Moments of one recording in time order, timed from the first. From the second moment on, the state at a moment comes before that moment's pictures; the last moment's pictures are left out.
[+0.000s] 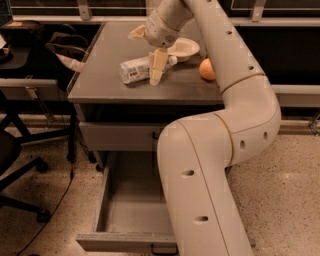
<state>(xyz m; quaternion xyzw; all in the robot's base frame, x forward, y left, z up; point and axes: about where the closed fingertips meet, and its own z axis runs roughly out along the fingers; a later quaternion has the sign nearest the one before) 0.747 0.046 0.893 -0.82 0.48 0.11 0.28</state>
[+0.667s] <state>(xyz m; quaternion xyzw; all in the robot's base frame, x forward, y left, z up) 0.752 0.087 0.873 -0.84 0.47 0.12 0.26</state>
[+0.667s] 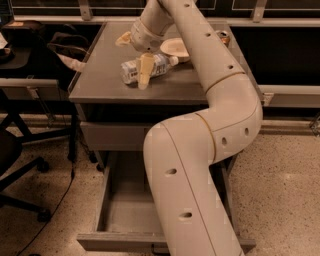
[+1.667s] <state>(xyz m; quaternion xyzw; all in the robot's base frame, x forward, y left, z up) 0.761 0.045 0.851 -0.80 0.50 0.14 0.29</state>
